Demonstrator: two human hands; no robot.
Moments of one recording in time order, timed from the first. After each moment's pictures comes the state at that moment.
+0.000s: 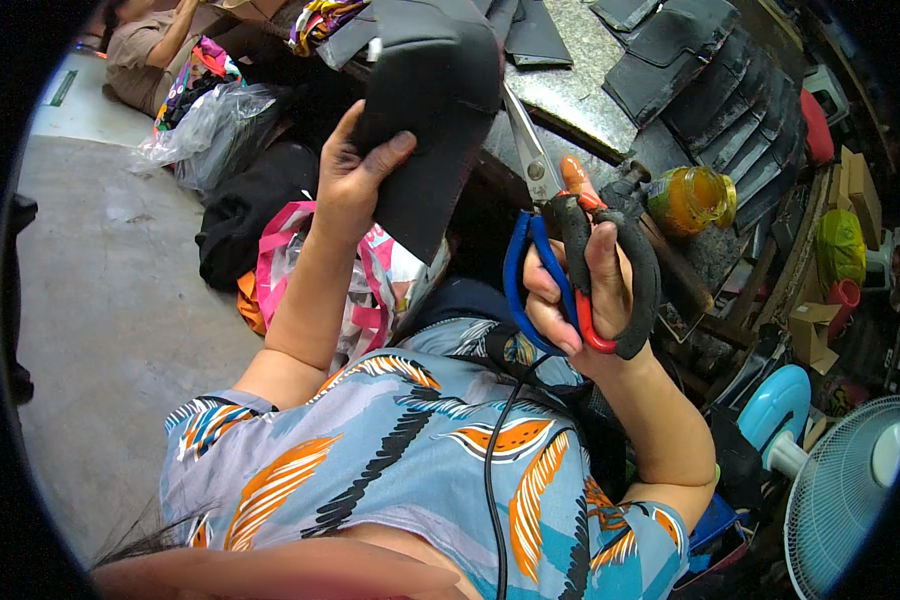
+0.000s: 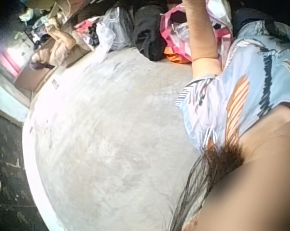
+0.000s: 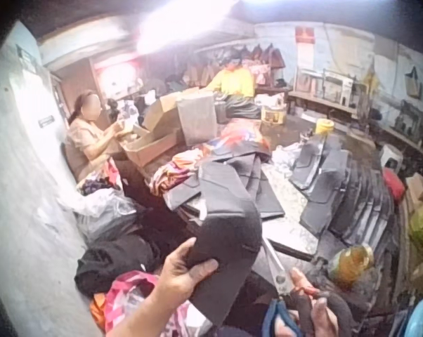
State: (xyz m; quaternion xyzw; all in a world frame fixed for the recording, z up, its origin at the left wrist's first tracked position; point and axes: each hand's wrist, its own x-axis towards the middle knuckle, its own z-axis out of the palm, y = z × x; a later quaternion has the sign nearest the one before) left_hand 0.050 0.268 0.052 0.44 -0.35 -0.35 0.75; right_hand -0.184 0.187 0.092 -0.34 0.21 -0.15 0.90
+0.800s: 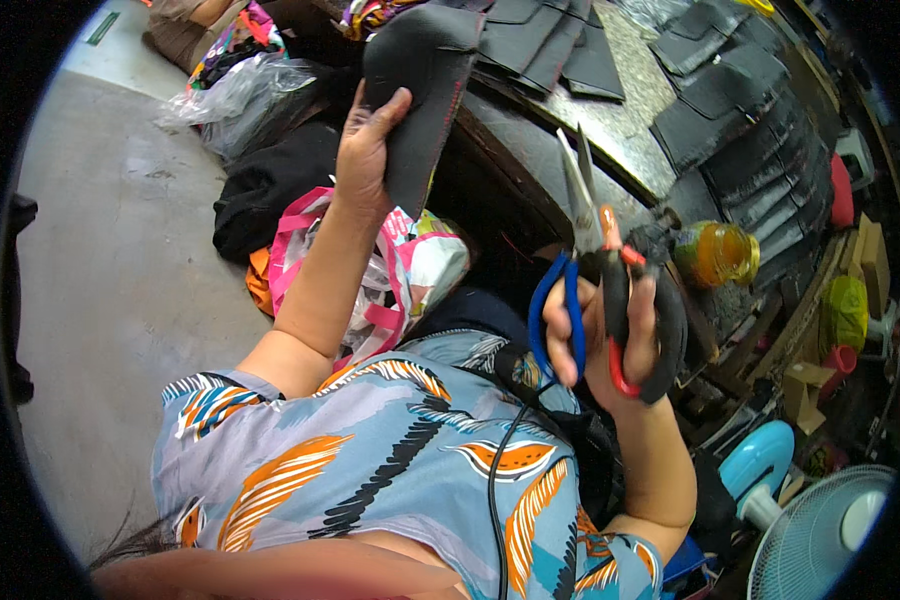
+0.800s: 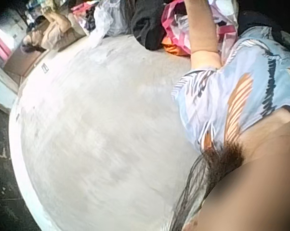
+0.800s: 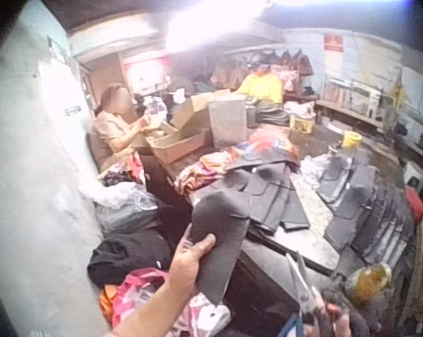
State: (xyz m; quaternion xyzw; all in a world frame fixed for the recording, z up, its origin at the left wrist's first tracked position) left_hand 0.087 0.261 0.046 0.35 -0.18 -0.34 0.85; right_hand -0.183 0.188 0.085 -0.39 0.21 -0.12 0.89
